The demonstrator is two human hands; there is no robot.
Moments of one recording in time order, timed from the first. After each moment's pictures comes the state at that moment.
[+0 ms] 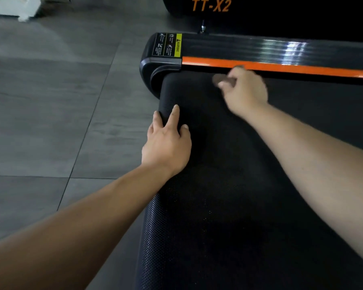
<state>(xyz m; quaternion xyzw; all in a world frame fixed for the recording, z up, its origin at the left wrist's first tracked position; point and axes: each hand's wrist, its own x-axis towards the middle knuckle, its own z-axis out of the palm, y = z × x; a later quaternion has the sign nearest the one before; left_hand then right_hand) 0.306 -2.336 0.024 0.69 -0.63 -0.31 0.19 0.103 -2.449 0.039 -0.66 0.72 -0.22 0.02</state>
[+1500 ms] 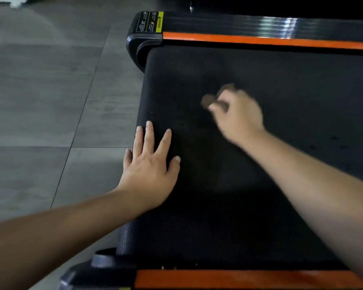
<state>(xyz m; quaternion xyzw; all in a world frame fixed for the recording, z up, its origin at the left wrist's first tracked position) 0.312 -2.175 0.036 0.63 -0.73 -0.26 0.05 0.088 -2.266 0.049 -0.69 0.69 -0.20 0.01</state>
